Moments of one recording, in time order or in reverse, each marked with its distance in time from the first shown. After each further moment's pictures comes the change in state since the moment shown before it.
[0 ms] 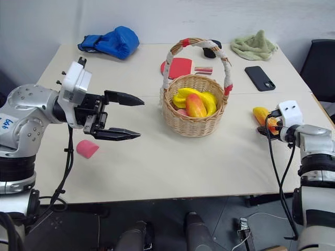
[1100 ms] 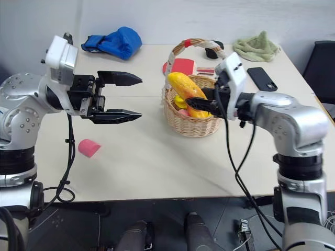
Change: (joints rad) left arm -0.080 -0.027 0.036 0.053 -0.030 -0.030 0.082; right arm -0.049 0.219 0.045 -1.025 0.474 0.635 -0.020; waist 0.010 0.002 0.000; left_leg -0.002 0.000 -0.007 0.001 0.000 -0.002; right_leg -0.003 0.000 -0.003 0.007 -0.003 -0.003
